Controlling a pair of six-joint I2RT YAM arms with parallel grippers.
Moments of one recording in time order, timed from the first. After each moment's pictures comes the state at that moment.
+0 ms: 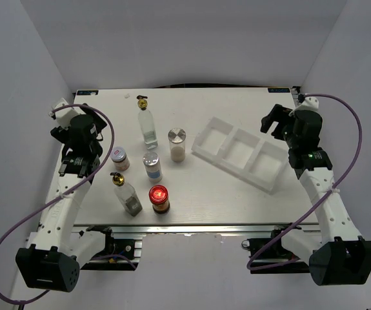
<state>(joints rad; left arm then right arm) -0.11 1.01 0.97 -0.21 -0.67 -0.46 0.08 1.05 0.96 -0.24 0.08 0.31</state>
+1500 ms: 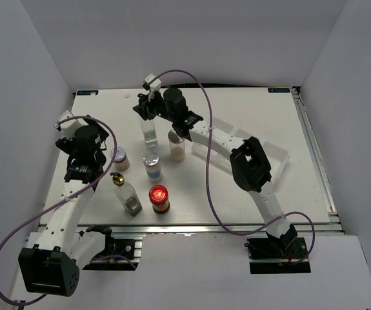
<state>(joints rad) -0.11 0.97 0.80 -0.13 -0.69 -0.48 0.80 2.30 2.01 0.26 -0.24 0.02</state>
